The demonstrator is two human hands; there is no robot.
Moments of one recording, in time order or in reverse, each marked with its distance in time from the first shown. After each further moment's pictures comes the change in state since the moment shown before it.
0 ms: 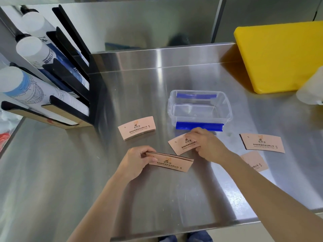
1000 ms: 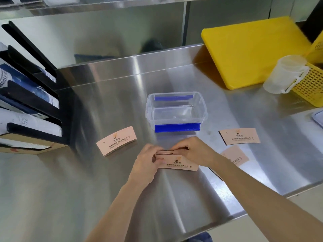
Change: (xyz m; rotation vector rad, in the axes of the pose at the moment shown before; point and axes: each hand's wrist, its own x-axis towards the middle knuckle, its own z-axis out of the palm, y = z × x) left_hand 0.018 0.048 0.055 0.241 0.002 0.227; right_hand -0.023 -0.006 -0.019 0.542 -0.024 0.022
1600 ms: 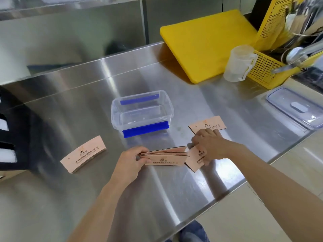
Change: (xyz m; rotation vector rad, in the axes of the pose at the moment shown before) left_hand 0.024 0.025 0.019 0.001 -0.168 0.038; right_hand -0.062 0.096 -0.069 -0.755 -0.078 0.303
